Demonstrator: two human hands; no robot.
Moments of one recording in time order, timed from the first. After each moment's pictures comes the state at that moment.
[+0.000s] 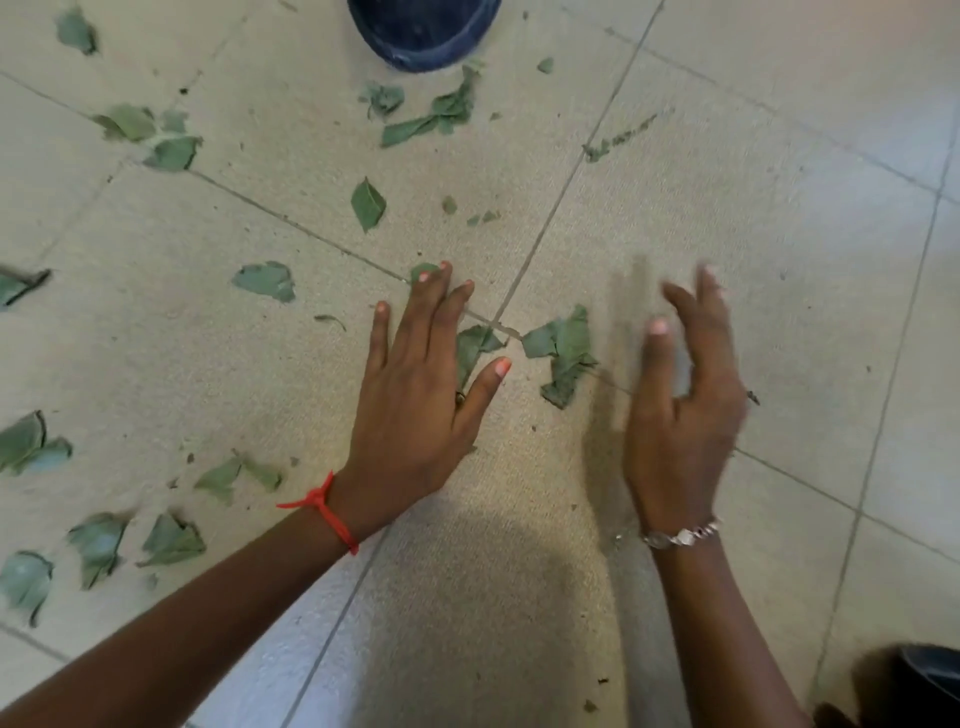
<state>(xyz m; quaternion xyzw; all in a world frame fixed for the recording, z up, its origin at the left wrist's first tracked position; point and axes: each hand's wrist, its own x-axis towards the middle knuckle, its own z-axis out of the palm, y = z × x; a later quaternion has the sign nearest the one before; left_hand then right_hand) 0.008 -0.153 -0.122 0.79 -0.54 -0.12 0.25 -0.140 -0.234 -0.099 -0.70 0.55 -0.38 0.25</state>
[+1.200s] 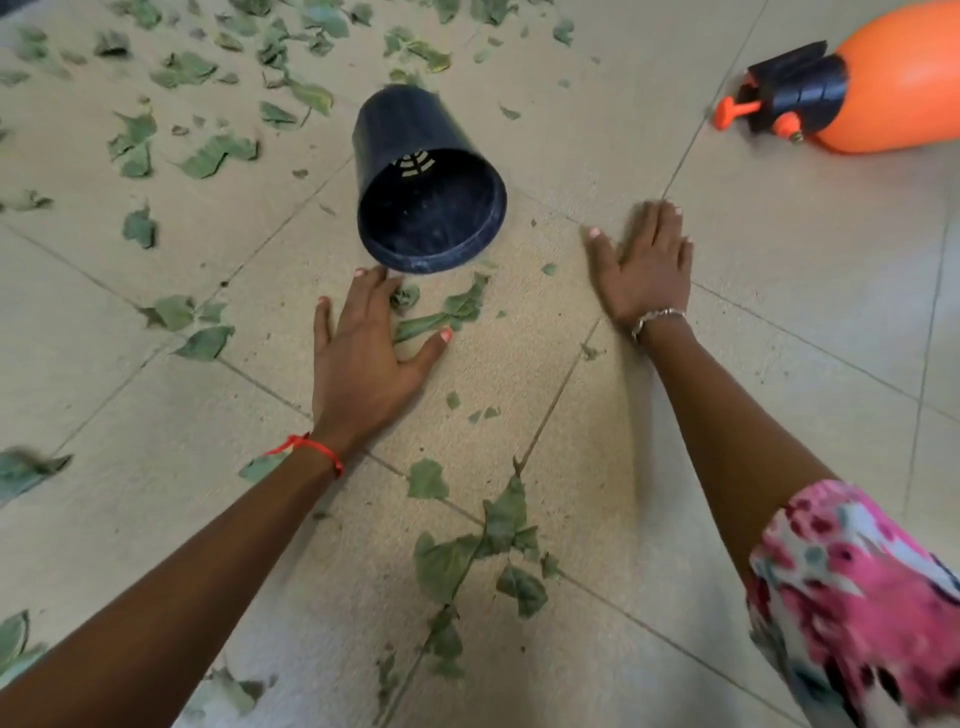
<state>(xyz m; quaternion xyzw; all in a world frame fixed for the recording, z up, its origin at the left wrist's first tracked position) 0.139 -0.276 -0.126 0.86 -0.43 -0.06 0.27 -0.016 -0.500 -0.118 -0.83 0.53 -0.08 0.13</state>
